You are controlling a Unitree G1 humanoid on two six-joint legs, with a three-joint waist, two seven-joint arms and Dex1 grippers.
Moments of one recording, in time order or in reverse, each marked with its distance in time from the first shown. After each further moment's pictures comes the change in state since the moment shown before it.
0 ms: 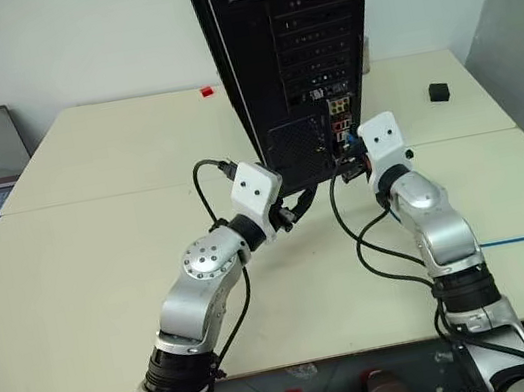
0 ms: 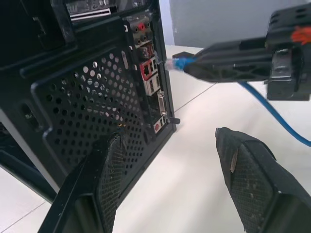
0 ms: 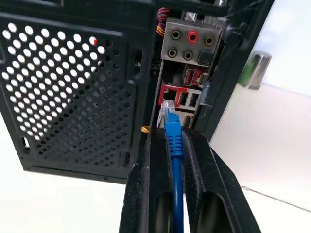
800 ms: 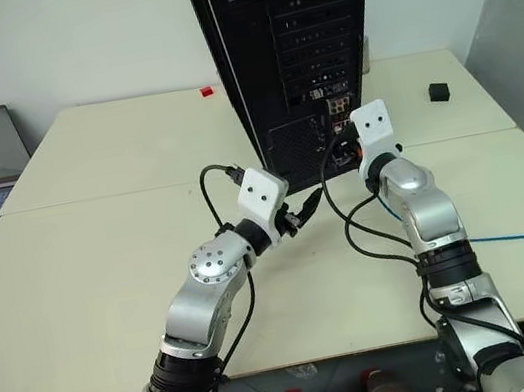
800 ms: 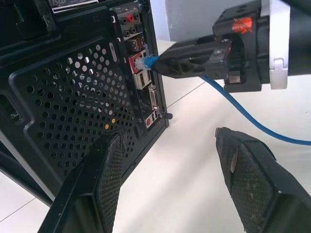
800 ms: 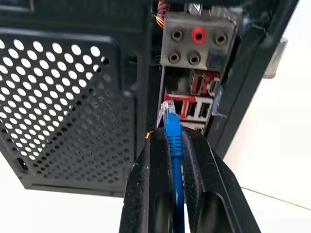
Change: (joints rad) left arm 0.011 -0.008 -0.005 -0.002 0.014 0.000 0.003; right arm -0.110 0.018 -0.023 0.168 -0.001 0.006 0.013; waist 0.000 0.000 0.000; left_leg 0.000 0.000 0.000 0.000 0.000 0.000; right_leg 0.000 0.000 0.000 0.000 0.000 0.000
